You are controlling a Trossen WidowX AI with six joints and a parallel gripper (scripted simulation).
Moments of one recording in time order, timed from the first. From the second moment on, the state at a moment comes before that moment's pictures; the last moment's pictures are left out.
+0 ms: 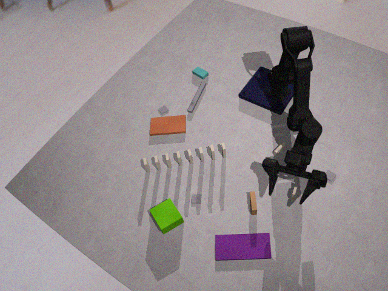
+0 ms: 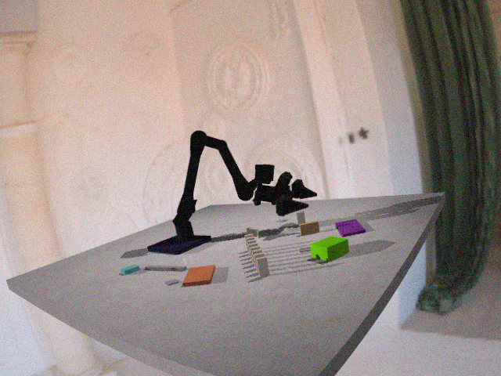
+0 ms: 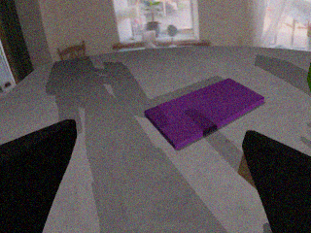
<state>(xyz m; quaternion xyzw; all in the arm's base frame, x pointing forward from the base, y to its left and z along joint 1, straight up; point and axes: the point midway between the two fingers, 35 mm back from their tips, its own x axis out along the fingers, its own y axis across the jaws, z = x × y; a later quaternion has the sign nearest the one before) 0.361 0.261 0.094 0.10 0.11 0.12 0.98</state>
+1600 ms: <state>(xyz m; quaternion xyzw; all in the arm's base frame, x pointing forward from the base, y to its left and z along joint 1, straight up) 0.350 0.274 0.122 0.42 0.56 -0.33 0.63</state>
